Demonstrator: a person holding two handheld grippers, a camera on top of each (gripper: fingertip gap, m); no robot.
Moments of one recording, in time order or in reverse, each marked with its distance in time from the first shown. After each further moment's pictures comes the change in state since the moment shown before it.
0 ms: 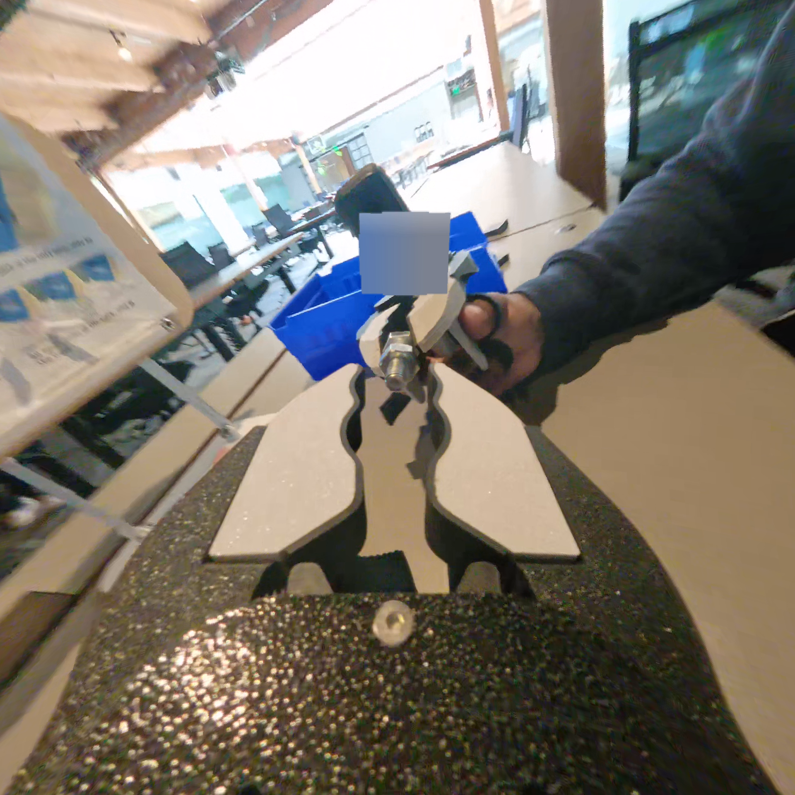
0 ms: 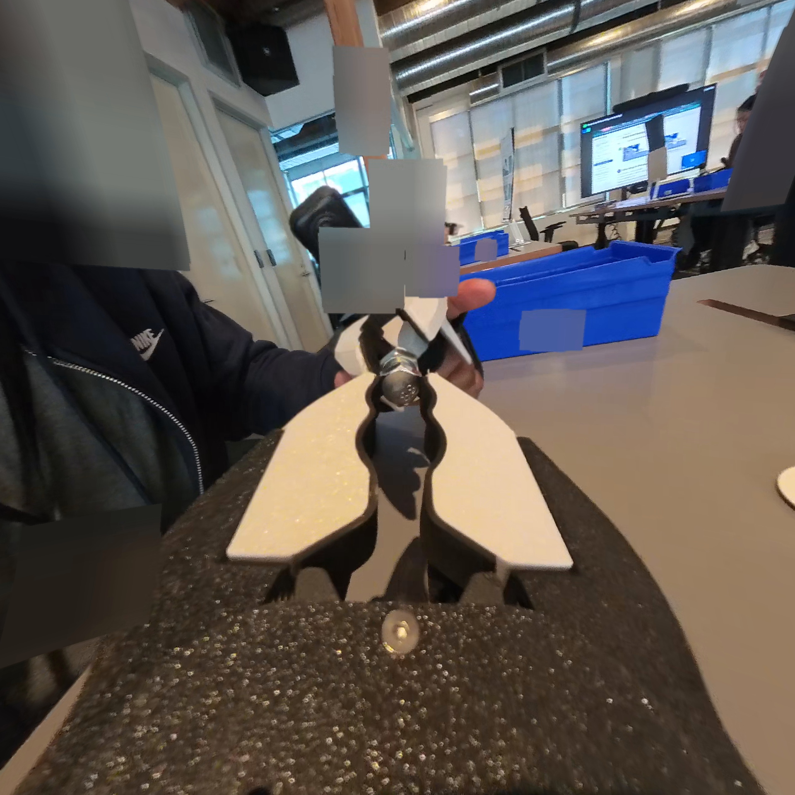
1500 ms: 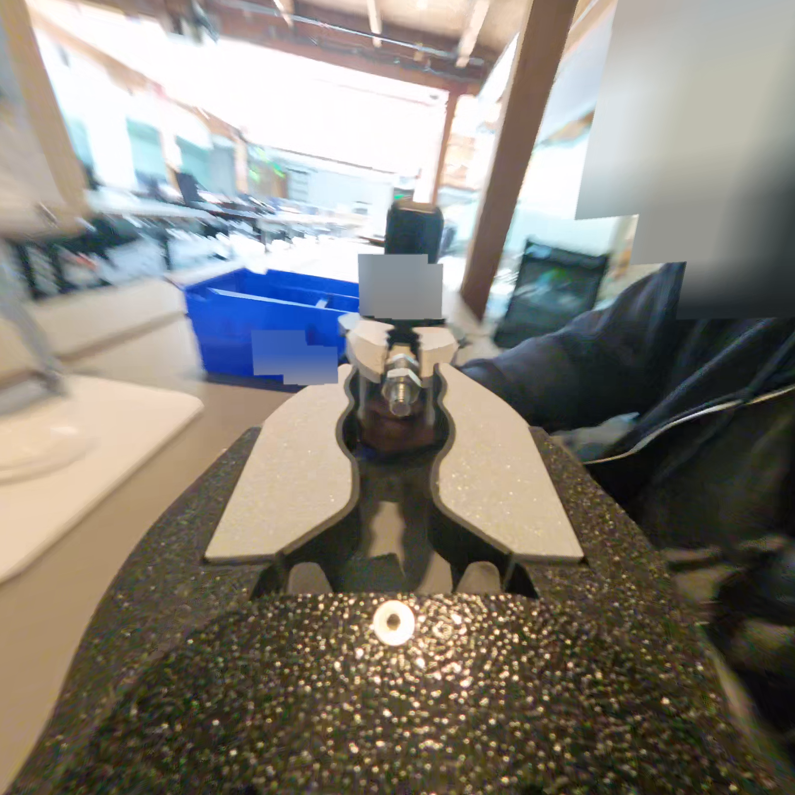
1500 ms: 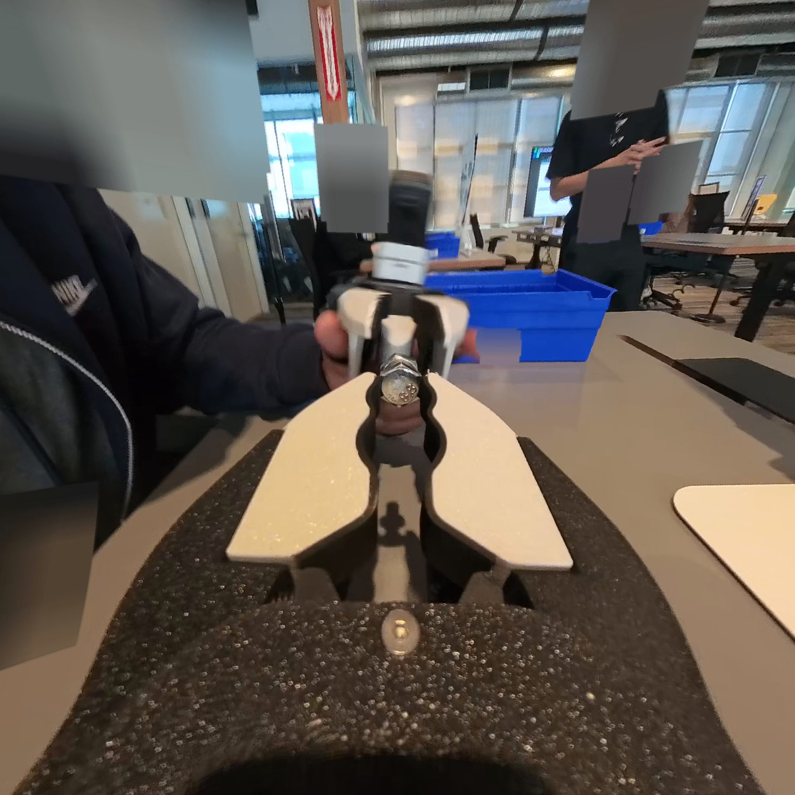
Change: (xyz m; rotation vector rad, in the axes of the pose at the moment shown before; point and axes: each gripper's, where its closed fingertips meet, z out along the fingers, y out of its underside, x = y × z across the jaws) left arm -0.008 -0.011 -0.004 0.160 0.153 -0.544; right arm -0.003 -0.003 0.002 -0.039 0.107 -0.209
